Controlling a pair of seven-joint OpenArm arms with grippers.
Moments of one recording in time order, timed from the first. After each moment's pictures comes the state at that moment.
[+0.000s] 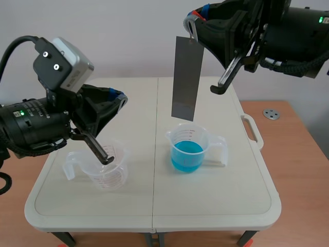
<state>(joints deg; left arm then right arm) 10.5 -22.4 10.0 102.4 1.9 -29.2 -3.5 2.9 22.7 -4.5 106.3 5.5 45.4 5.0</state>
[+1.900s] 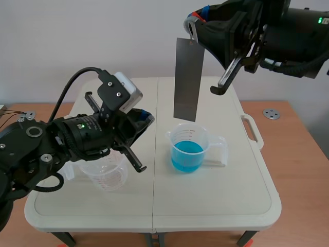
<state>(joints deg) 0.2 -16.5 18.7 84.9 9.5 -27.0 -5.4 2.9 22.7 -4.5 106.3 5.5 45.4 4.3</state>
